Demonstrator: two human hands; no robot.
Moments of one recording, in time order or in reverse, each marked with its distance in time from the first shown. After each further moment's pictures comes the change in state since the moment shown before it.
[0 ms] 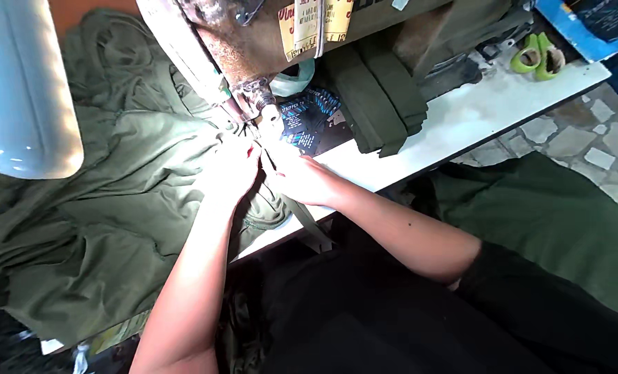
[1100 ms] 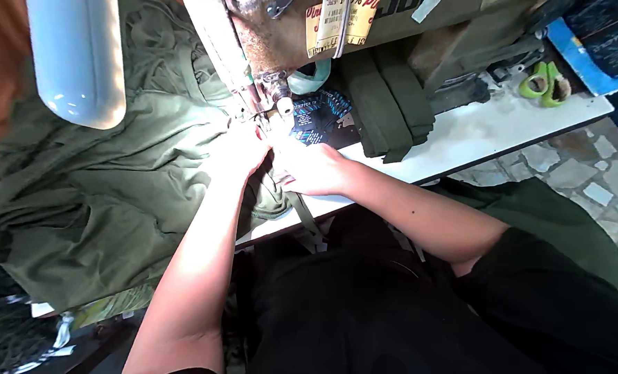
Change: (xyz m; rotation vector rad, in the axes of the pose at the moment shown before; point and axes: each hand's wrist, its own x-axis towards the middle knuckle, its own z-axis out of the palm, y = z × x) left_hand 0.016 0.013 -0.010 -0.035 -0.106 -0.238; right_hand 0.014 0.014 -0.010 -0.599 -0.109 -0.309
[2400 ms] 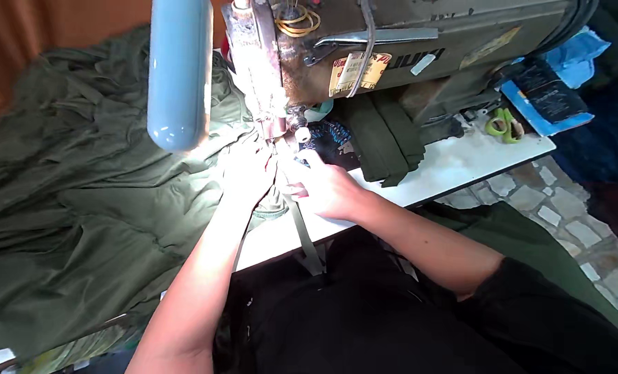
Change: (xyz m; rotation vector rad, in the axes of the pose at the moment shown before) left_hand 0.023 -0.049 0.048 0.031 0.532 0.581; right_hand -0.009 -0.007 0.002 0.065 0.231 0.202
